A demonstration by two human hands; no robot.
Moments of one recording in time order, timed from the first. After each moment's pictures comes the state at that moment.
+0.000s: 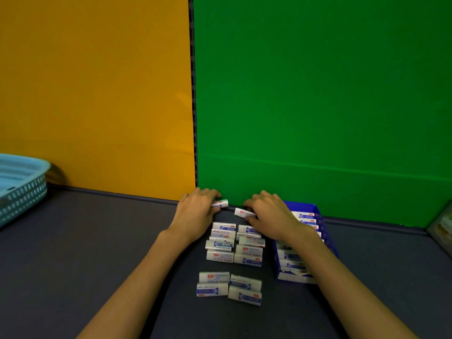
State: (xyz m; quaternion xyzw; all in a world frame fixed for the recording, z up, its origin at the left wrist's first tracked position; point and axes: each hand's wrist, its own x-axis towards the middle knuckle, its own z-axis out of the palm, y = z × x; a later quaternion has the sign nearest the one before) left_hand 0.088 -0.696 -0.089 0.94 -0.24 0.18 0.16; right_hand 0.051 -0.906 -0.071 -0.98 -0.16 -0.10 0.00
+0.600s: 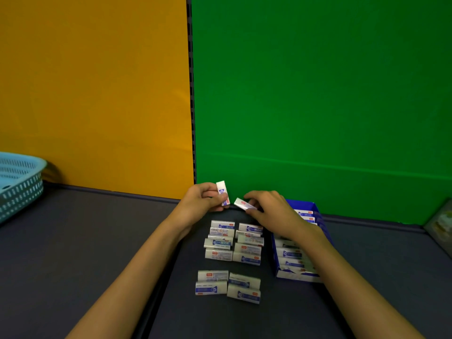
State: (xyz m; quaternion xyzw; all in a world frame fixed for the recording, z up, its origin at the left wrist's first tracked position) left_hand 0.079 -0.704 -0.064 0.72 -0.11 -0.10 0.68; right_hand 0.046 -0.912 -0.060 -0.97 -0.13 -0.09 0.19
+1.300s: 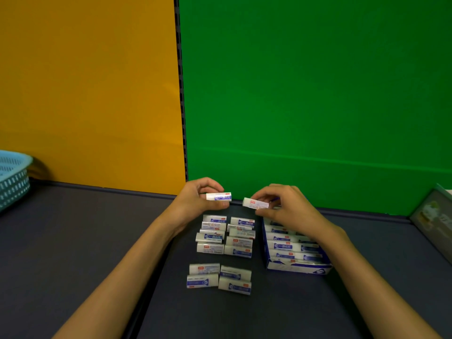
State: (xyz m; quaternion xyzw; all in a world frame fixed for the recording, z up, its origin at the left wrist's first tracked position) left_hand 0.070 -0.706 -0.063 0.73 -0.17 -0.10 0.65; right_hand 0.005 -0.947 -0.040 -0.93 -0.12 -0.08 0.33
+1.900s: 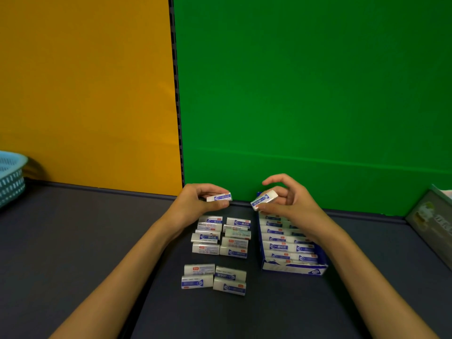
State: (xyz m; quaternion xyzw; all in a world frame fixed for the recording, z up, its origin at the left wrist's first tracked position) left_hand 0.063 -0.713 -0.064 0.77 -0.20 -0.07 0.60; right_hand -0.011 -0.959 -0.038 -0.75 -0.07 -0.02 0.66
